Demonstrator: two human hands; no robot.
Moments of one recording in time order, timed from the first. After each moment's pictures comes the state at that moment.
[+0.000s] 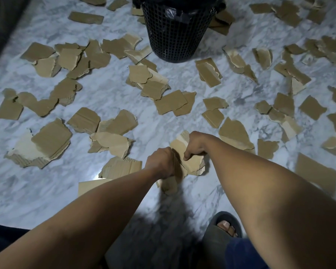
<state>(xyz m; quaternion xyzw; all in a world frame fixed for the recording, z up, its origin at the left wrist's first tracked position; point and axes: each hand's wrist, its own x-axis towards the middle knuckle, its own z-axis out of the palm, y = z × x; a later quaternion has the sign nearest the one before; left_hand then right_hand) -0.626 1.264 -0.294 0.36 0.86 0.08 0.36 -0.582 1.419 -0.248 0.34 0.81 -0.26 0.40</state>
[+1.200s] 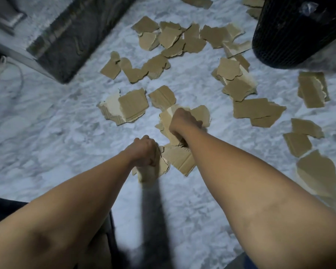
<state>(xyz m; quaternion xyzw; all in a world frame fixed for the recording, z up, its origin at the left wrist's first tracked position) -0.718 1.059 -0.299 0.30 0.89 -0.03 0.33 -0.744 1.224 -0.256 0.24 0.89 -0.25 0.29</state>
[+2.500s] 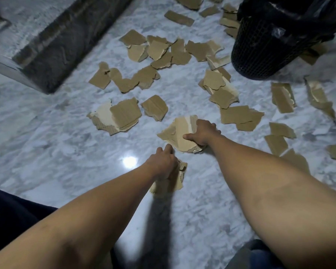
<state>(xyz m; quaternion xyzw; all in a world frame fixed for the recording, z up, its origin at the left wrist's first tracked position) -0.686 1.110 -0.286 0.41 0.86 -0.08 0.31 -0.709 1.304 -0.269 0.24 0.91 -0.21 0.27</state>
